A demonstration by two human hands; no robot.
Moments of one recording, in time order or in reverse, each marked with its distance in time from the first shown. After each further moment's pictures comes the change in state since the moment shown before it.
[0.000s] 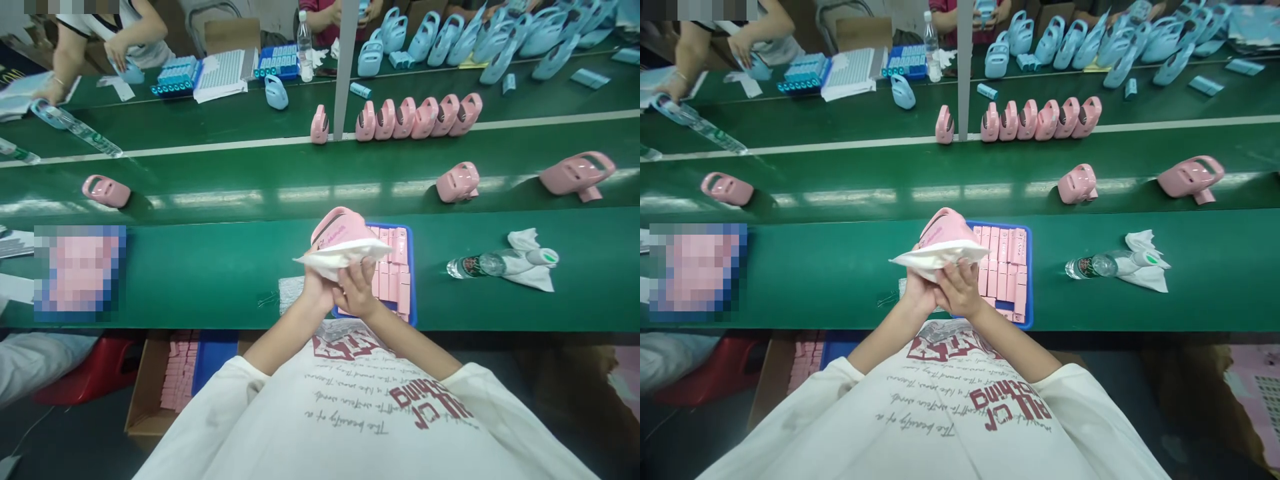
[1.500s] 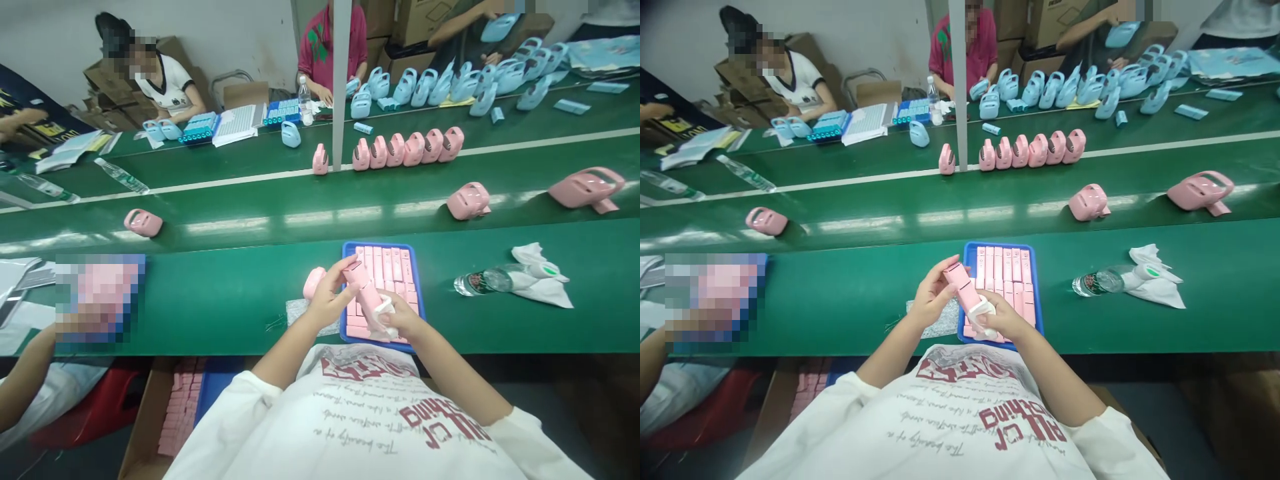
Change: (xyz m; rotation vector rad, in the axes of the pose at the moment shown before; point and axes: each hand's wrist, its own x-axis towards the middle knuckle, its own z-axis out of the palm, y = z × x) left_hand 0.006 0.010 -0.027 0.936 -0.566 0.550; right_hand 0.017 0.026 -0.066 1.398 -0.610 1.248
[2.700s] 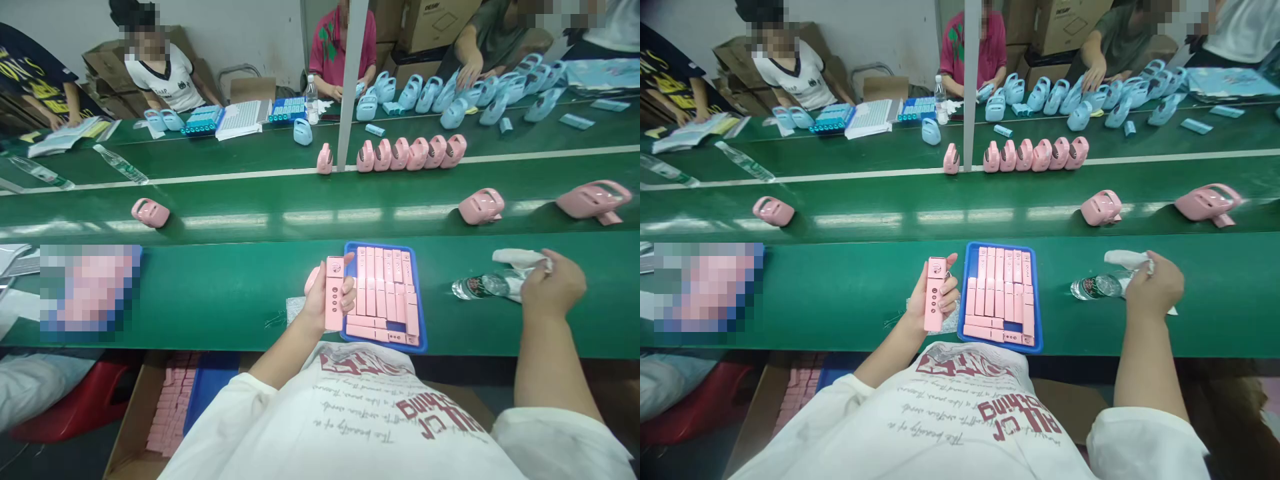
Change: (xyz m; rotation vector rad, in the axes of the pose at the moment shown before) left_hand -0.005 0.017 -0.006 -1.041 -0.027 -0.490; right_hand -0.065 -0.052 -0.252 -1.285 1.559 -0.283
